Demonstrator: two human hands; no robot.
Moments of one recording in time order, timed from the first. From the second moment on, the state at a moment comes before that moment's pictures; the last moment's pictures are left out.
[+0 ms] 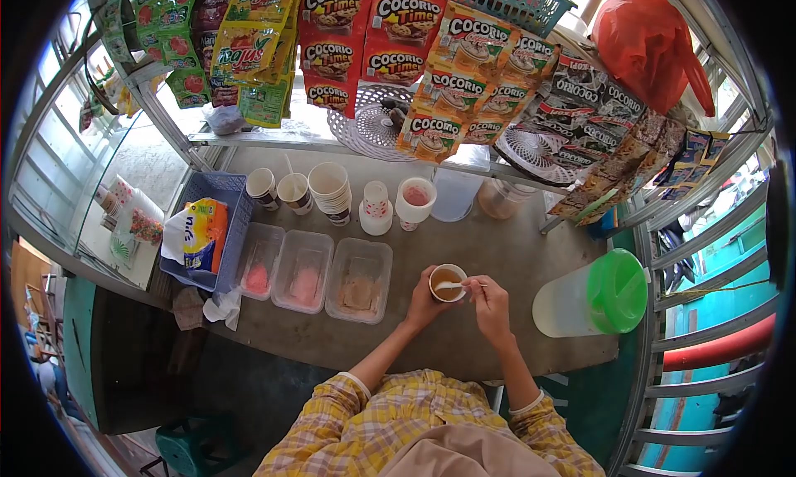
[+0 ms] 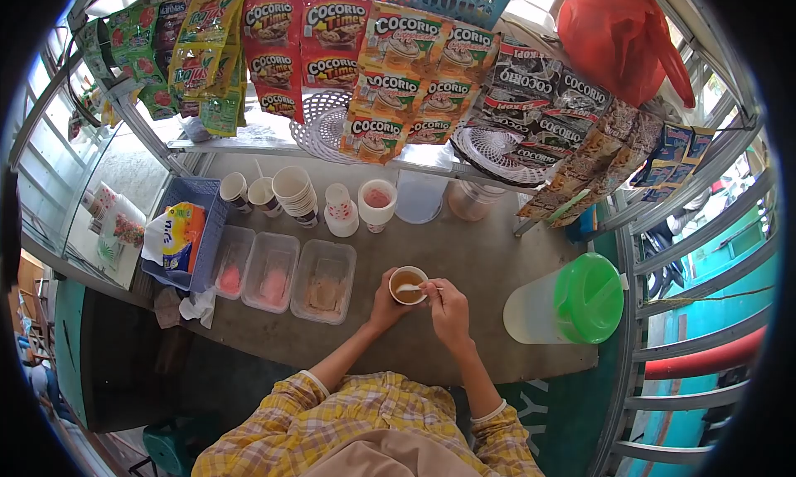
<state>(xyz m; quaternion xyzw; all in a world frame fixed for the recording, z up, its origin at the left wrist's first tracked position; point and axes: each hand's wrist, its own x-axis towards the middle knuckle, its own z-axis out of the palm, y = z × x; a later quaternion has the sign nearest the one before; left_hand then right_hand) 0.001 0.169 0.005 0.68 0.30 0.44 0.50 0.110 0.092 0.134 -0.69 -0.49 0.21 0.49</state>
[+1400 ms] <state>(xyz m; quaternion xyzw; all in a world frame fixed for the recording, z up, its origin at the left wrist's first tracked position) 0.000 0.168 0.009 0.67 0.30 0.43 0.52 0.115 0.087 0.119 -0.71 -0.58 0.17 0.36</state>
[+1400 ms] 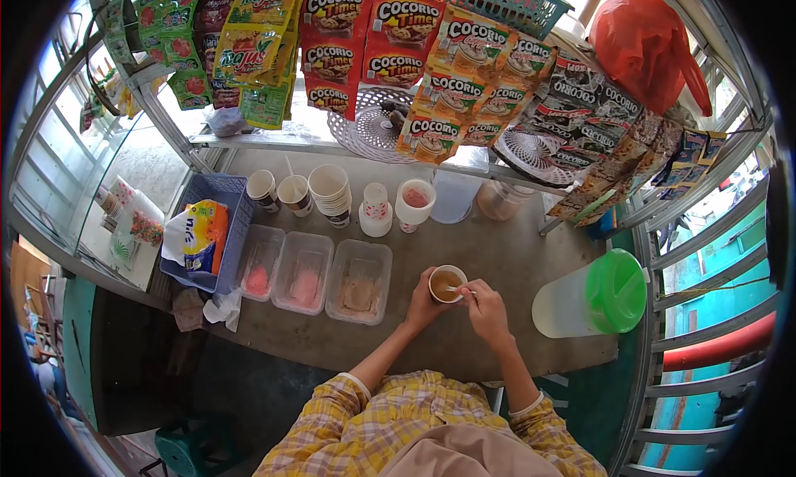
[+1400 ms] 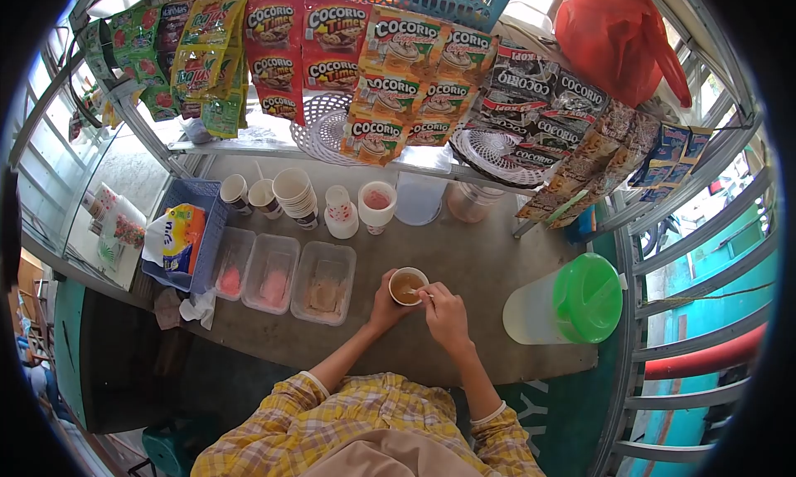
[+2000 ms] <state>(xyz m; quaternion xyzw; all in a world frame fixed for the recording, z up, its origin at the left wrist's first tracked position) 0.001 0.170 0.003 0.70 0.31 0.43 0.48 0.108 0.094 0.130 -0.69 -0.55 0.19 0.43</state>
